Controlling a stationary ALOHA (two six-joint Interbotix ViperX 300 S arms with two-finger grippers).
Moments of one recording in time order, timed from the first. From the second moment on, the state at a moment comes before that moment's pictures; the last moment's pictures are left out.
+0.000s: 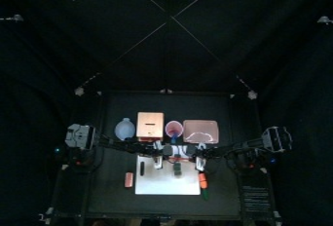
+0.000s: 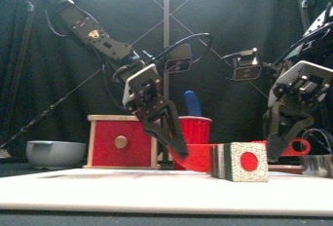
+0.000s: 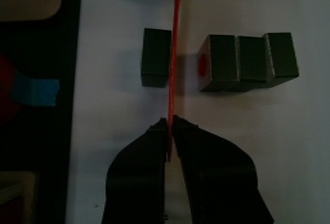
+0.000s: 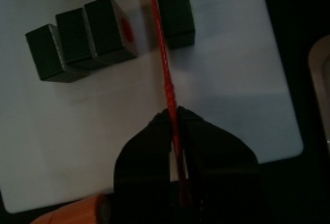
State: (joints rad) left arm -0.03 0.25 0.50 -0.08 0.09 0.00; right arm 0.02 -0.17 0.99 -0.17 0.16 0.46
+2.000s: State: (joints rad) left arm -0.13 0.18 0.47 -0.09 0.18 0.00; right arm 0.16 -0.28 0.95 -0.05 0.29 0.47
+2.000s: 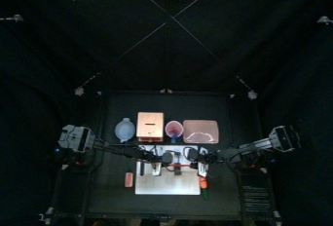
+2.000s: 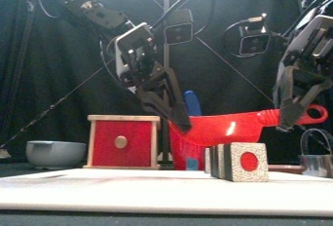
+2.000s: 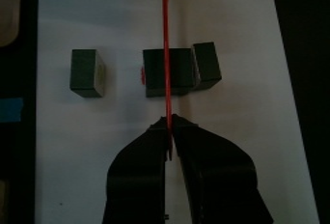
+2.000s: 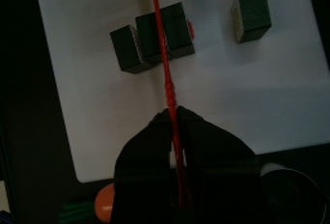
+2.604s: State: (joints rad) left arm -0.13 0.21 0.47 -0.09 0.18 0.00; right arm 0.16 -0.23 0.94 -0.05 0.29 0.47
